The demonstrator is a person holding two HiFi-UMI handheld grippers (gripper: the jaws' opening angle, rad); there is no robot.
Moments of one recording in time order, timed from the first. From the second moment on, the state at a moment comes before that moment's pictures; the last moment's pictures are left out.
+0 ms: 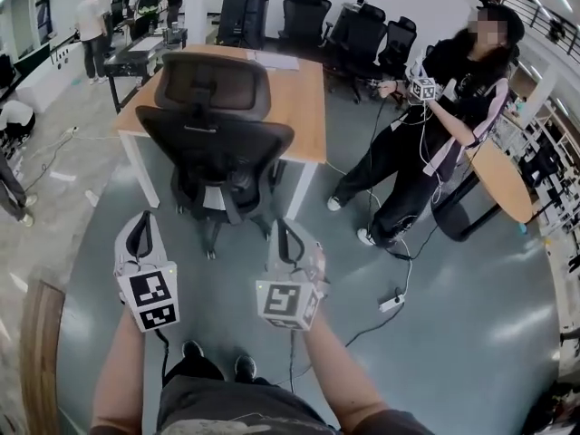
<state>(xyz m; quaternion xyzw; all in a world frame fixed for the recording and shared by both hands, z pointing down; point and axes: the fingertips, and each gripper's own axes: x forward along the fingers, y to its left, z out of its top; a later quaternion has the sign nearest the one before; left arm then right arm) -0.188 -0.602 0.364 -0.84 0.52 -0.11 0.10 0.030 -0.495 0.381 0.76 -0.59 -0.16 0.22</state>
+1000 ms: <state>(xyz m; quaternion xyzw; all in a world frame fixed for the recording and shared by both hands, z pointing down) -0.299 -0.521 0.386 -0.88 0.46 -0.09 0.00 -0.113 -0.422 0.392 0.75 -0.62 -0.11 0.22</state>
